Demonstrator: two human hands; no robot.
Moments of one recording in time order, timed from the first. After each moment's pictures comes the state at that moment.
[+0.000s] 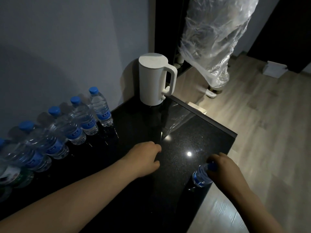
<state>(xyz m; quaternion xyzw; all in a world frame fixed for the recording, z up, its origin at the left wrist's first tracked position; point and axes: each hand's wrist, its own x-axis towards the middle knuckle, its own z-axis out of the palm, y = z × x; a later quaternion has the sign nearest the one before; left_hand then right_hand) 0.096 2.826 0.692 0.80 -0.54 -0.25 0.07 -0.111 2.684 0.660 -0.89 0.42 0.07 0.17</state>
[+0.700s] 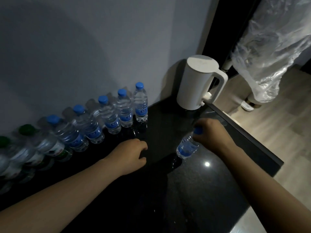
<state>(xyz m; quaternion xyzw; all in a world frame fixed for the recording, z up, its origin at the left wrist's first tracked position) 0.184 2.929 0.683 0.88 -0.40 -0.23 0.09 0.084 2.686 0.689 -0.95 0.24 0.00 0.19</state>
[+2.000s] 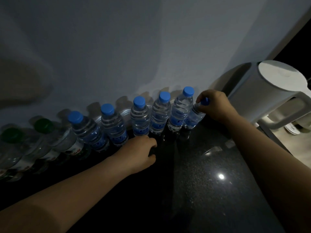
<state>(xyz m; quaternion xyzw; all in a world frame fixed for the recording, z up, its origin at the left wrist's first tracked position) 0.295 2.957 0.630 0.91 -0.32 -0.24 0.16 0.327 2.672 0.640 -0.97 0.08 -0.04 0.24</state>
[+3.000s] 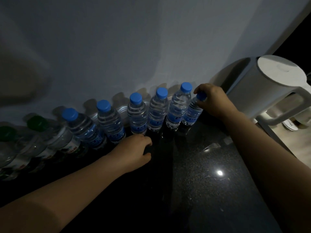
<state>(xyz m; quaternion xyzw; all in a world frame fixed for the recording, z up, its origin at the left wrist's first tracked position) 0.296 2.962 0.622 0.91 -0.30 -0.25 0.16 0.331 2.668 0.638 -0.98 0.05 -0.04 0.19</state>
